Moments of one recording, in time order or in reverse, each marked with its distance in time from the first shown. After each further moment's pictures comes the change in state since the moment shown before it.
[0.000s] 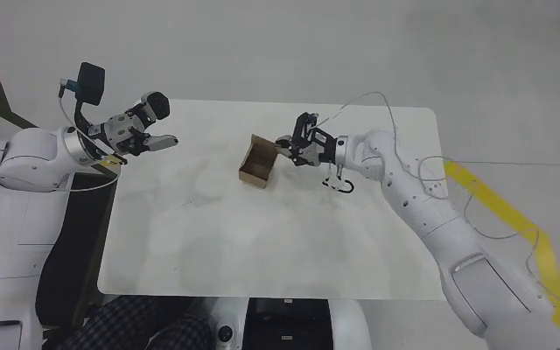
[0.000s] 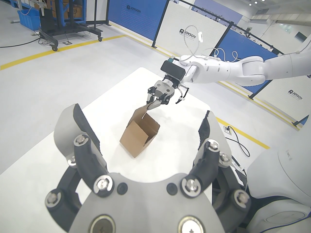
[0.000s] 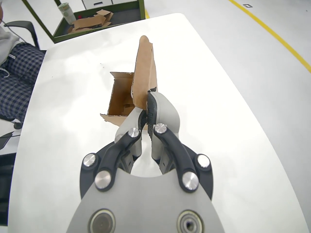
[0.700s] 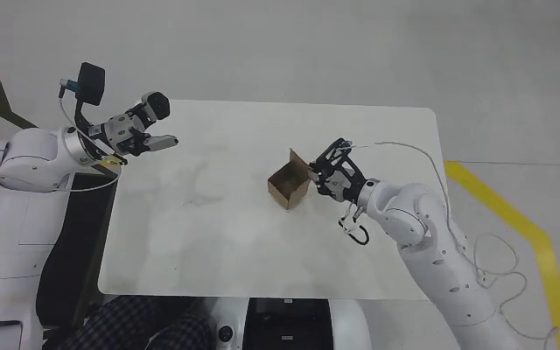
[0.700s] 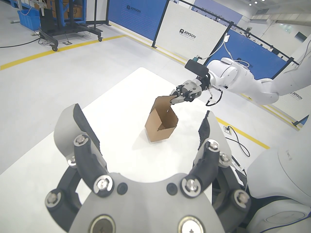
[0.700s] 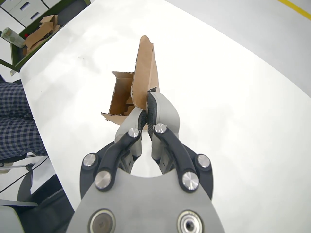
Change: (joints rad) left arm 0.000 0.000 0.000 0.000 0.000 0.000 0.000; right arm -0.555 0.136 0.345 -0.761 0.107 0.513 0.572
